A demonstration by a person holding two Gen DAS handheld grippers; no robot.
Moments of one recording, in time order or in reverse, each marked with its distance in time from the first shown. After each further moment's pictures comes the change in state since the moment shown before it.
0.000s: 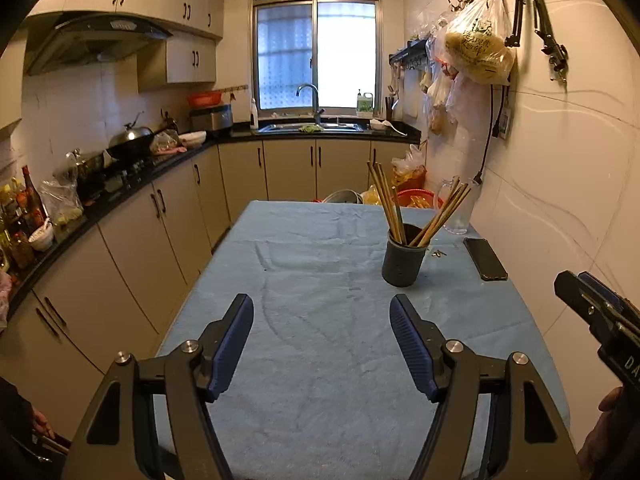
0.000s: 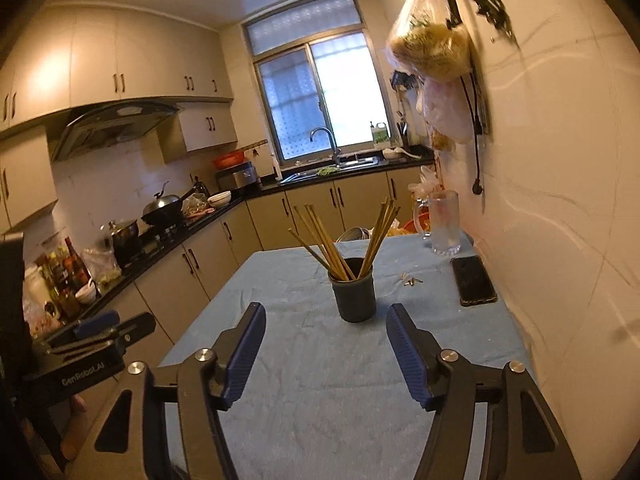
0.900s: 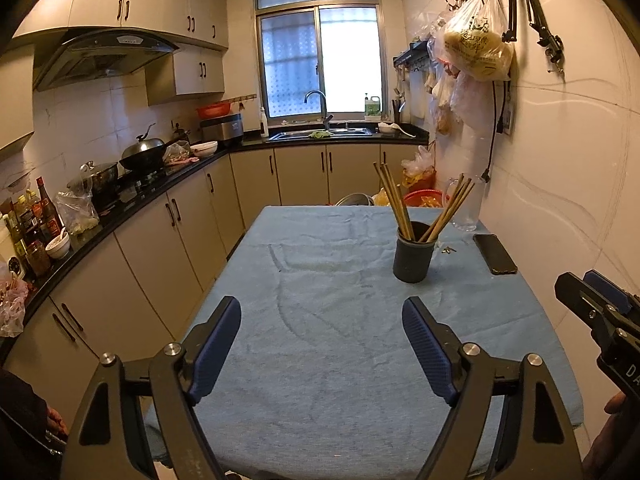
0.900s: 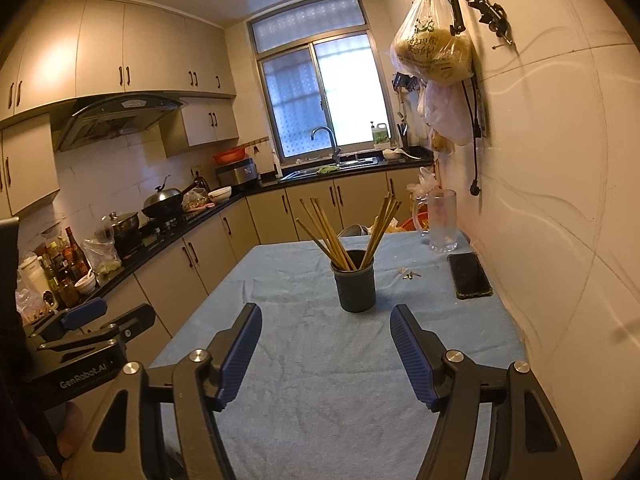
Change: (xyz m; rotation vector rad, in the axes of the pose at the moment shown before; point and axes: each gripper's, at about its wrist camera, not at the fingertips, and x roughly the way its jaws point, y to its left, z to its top) left arm -0.011 -0.004 -0.011 0.027 -0.014 0.054; right arm -0.019 0.011 -0.011 -0.012 0.007 -0.007
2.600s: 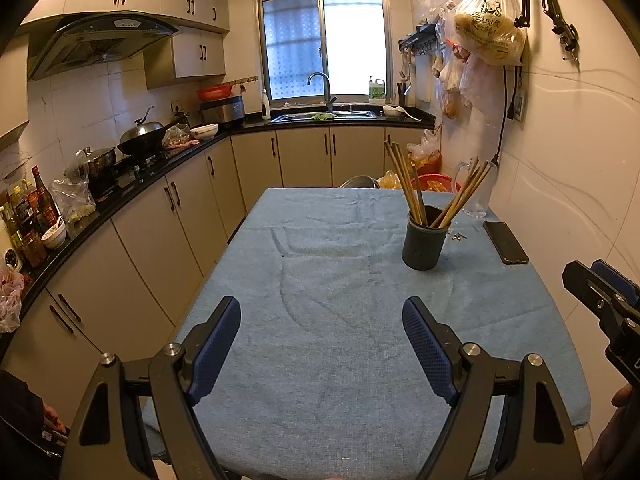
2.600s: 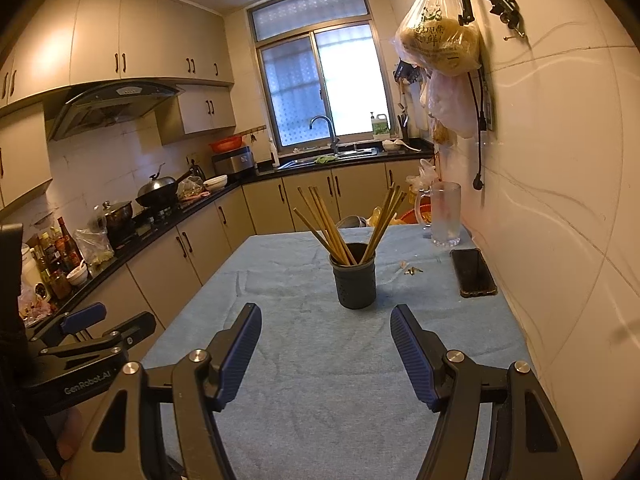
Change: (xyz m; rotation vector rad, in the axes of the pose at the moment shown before) left arm 0.026 0.008 0.000 -0.008 0.062 0.005; right arm 0.029 0.009 0.001 -0.021 0.035 -0.023
